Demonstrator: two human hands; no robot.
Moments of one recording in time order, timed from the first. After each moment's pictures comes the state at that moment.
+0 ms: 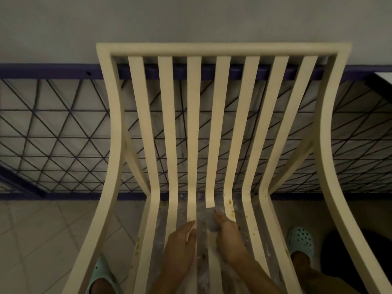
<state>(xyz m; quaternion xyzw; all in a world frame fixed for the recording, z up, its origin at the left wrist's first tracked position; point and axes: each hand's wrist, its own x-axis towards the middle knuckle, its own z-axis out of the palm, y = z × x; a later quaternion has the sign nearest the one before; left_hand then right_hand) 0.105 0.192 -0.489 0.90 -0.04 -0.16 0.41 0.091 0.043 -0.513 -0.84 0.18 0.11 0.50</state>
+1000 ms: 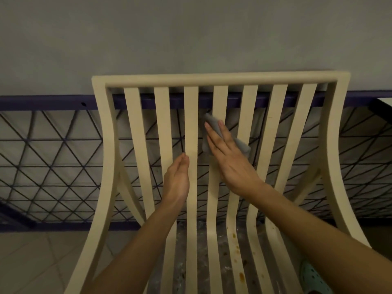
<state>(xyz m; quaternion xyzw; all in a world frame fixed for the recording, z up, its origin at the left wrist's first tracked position) 0.296 0.133 -0.348 0.73 -0.01 -0.05 0.68 0.271 -0.027 -0.319 -0.95 -0.18 -0.22 0.11</state>
